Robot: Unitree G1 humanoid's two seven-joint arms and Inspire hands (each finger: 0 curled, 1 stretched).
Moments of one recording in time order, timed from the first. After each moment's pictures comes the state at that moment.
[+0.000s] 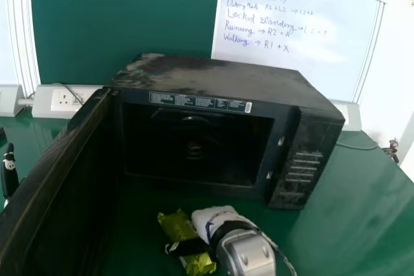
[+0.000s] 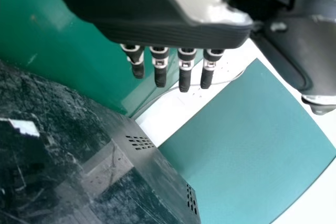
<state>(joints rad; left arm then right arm) 0.10 0.36 0.66 -0.24 -1.16 0.72 0.01 -0.26 -0.06 0.45 -0.46 -1.65 0.17 1.30</state>
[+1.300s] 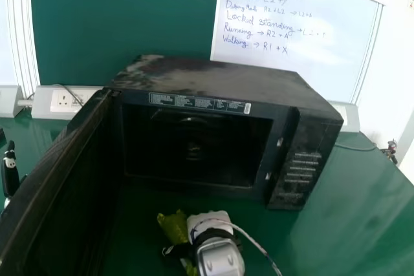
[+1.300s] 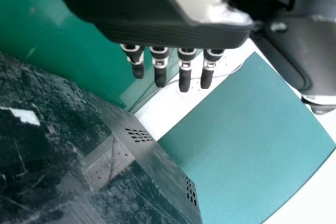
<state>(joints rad) 0.10 0.35 0.65 -0.27 -1.16 0.71 0.02 -0.25 0.01 0.57 -0.24 -1.87 0.24 1.21</state>
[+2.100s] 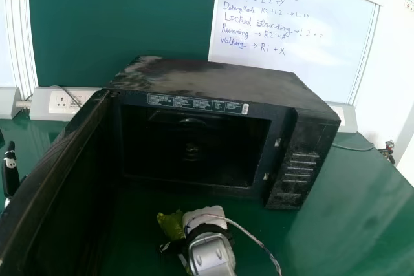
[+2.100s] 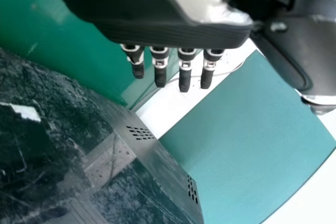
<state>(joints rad) 0.10 0.35 0.65 -0.27 -1.16 0.71 0.02 -0.30 0.00 0.60 -0.17 -1.88 0.24 1.20</state>
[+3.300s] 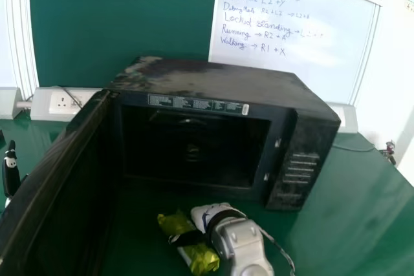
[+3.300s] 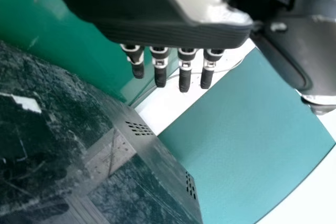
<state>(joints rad) 0.10 0.35 0.65 -0.28 -1.18 0.71 0.03 -0.37 -0.13 0.52 -0.21 -1.57 0.26 1.25</state>
